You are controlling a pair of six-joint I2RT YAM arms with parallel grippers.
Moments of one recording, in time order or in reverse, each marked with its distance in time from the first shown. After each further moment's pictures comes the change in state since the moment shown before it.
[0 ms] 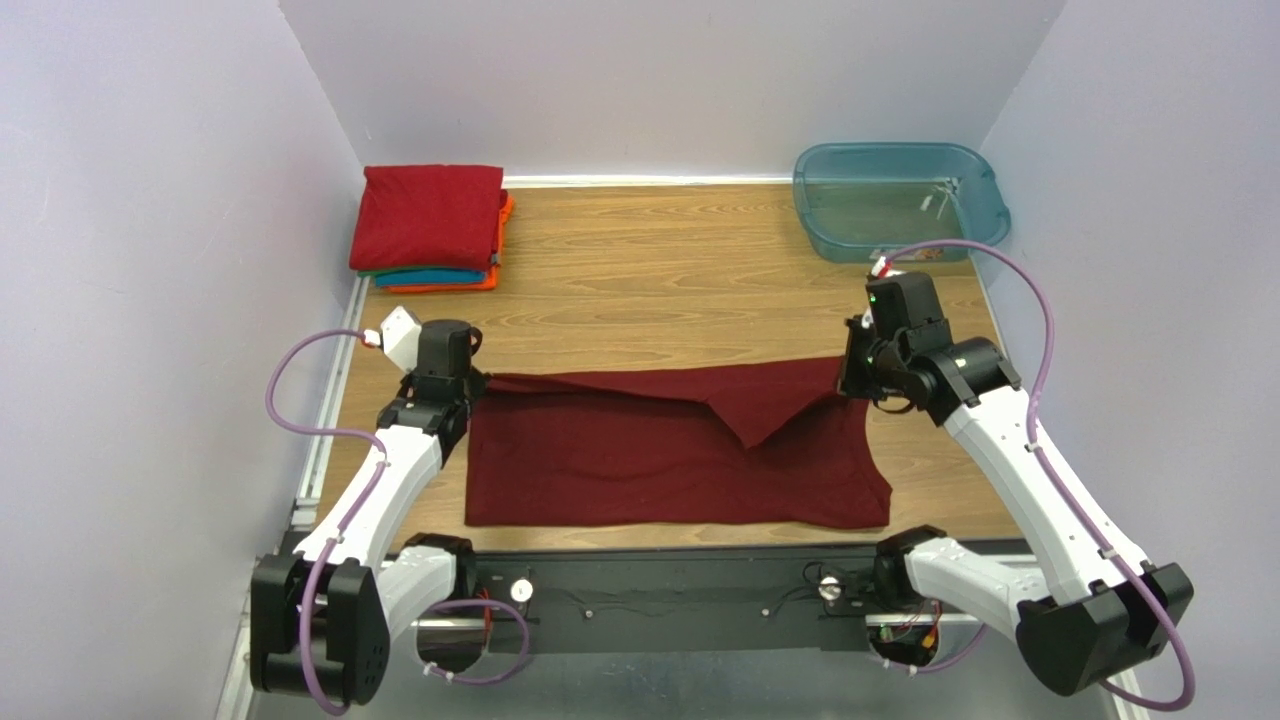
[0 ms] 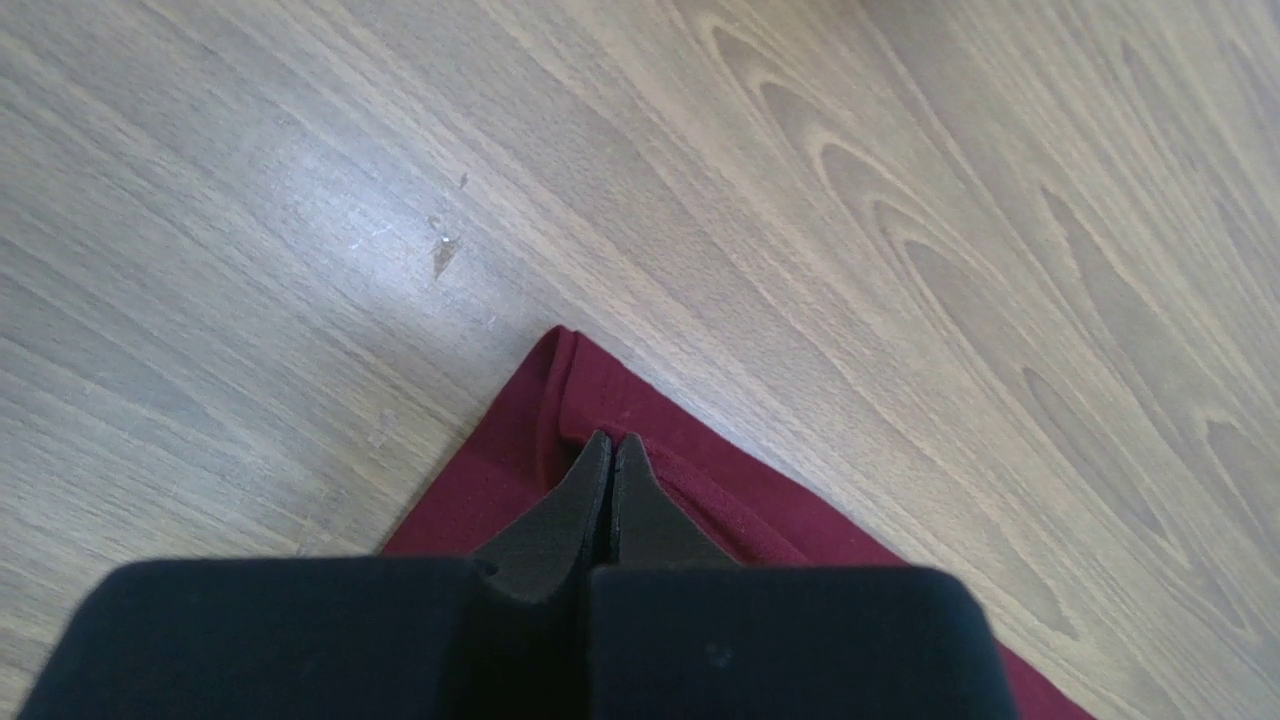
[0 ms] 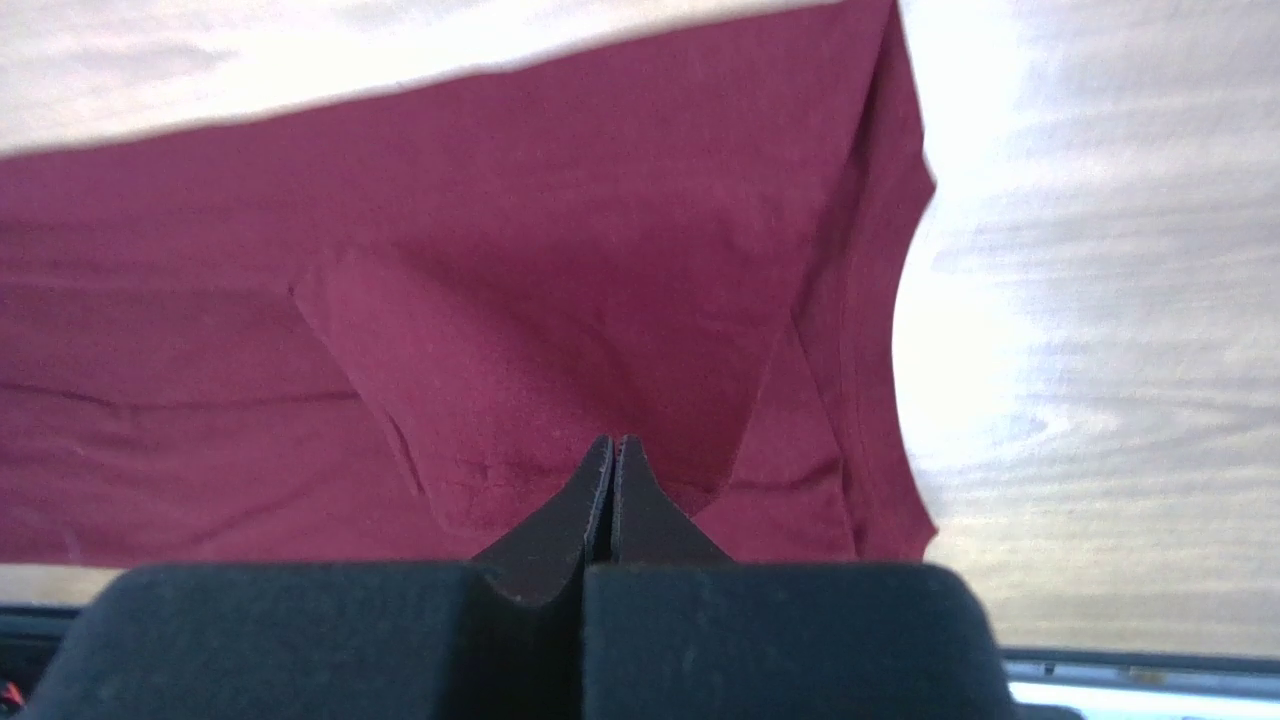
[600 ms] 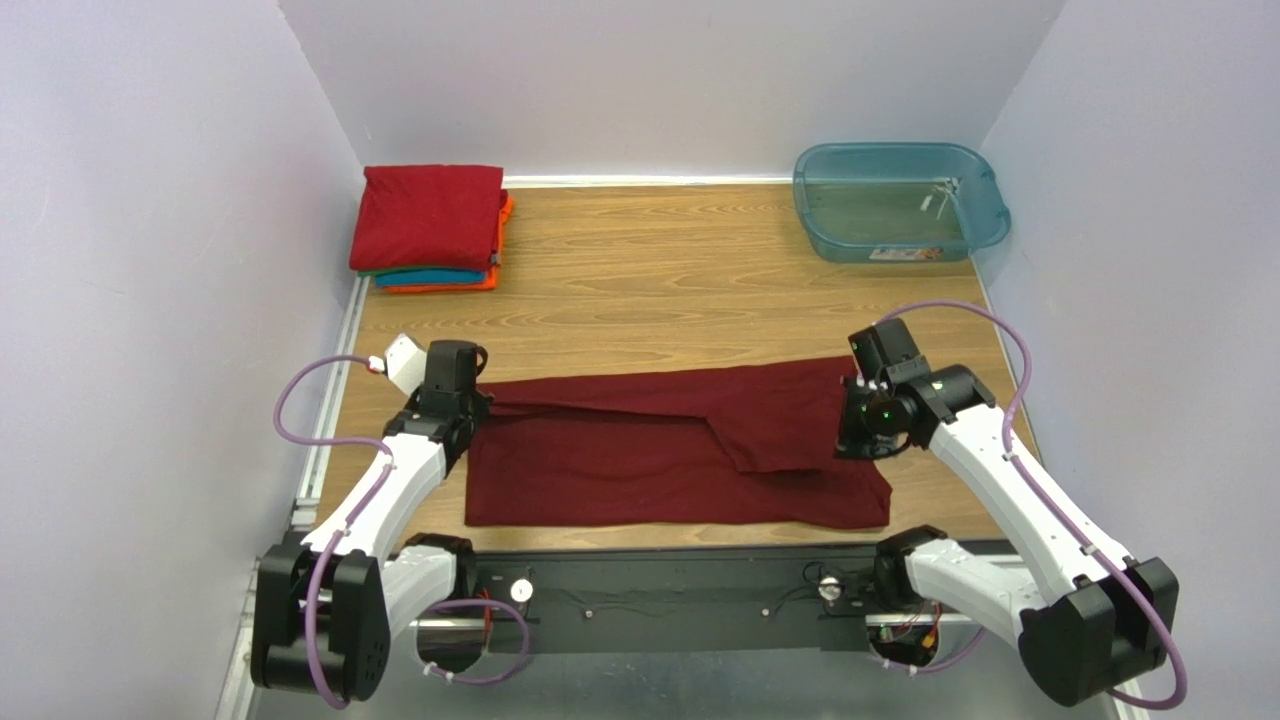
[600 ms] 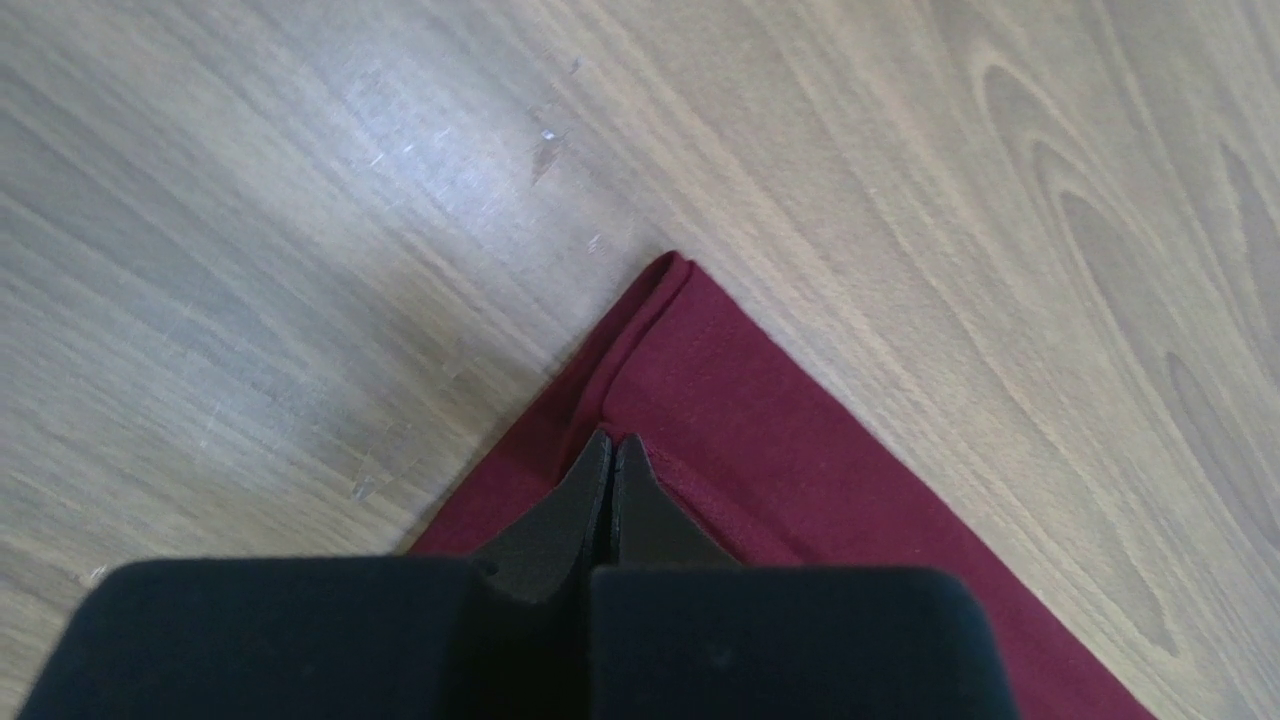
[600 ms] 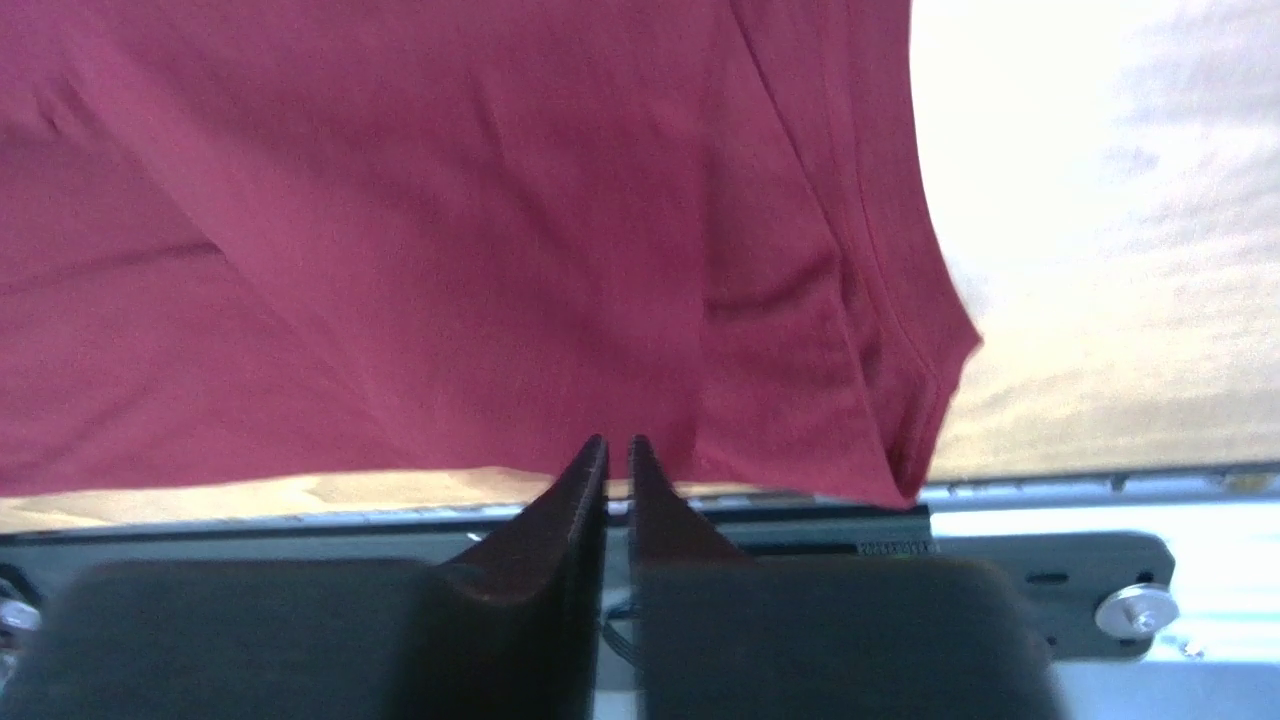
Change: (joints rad) left arm 0.000 0.019 -0.087 -0.014 -0.001 -0.072; right arm 0.000 -0.033 -0.215 -0.110 -0.058 0.115
